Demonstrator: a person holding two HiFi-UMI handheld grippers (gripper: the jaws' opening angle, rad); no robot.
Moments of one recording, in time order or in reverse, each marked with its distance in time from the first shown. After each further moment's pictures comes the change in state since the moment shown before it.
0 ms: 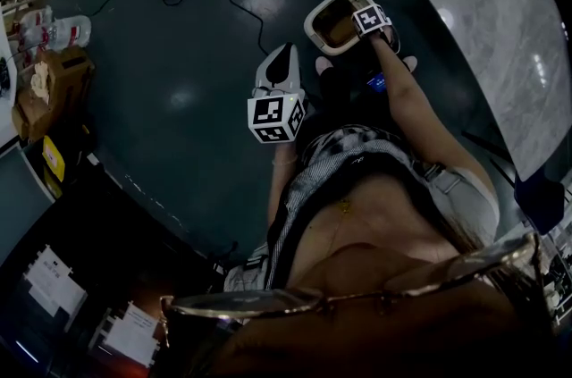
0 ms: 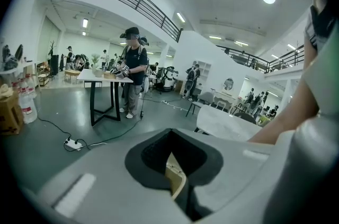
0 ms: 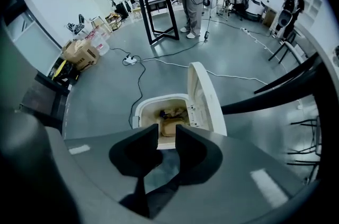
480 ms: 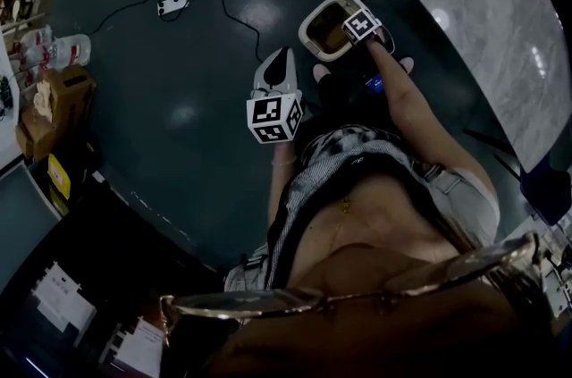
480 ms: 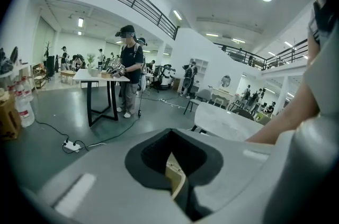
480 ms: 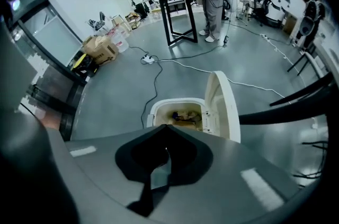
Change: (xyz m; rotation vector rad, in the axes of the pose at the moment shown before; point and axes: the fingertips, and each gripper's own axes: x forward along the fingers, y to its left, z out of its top) left arm 0.009 -0.004 -0.005 0.028 0.025 -0.024; right arm -0.012 0.044 0.000 -0.109 -0.009 0.200
